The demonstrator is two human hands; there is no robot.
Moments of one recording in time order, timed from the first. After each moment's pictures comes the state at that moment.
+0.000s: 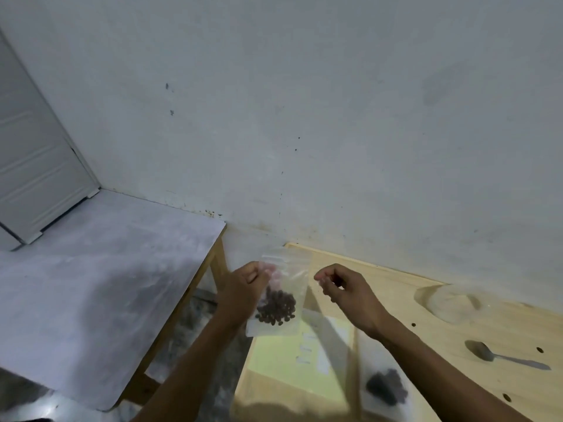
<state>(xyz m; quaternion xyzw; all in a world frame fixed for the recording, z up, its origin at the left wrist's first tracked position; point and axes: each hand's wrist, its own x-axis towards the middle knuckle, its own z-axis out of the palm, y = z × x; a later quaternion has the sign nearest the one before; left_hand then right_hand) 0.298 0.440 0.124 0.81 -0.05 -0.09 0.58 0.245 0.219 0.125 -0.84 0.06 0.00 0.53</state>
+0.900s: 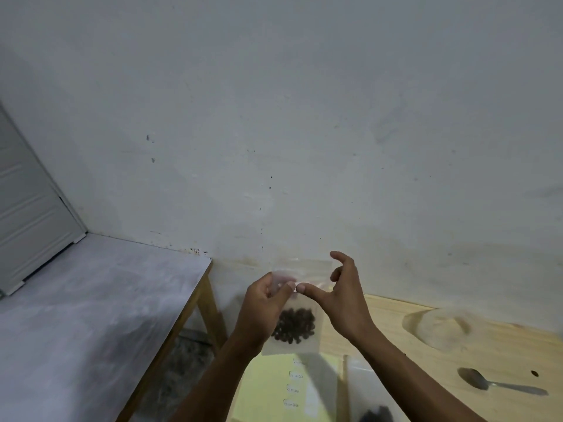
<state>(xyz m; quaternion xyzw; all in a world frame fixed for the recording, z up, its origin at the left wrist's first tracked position) 0.295 0.365 0.170 0.74 -0.08 -0.10 0.66 0.259 0.211 0.178 -0.84 0.17 -0.13 0.49</state>
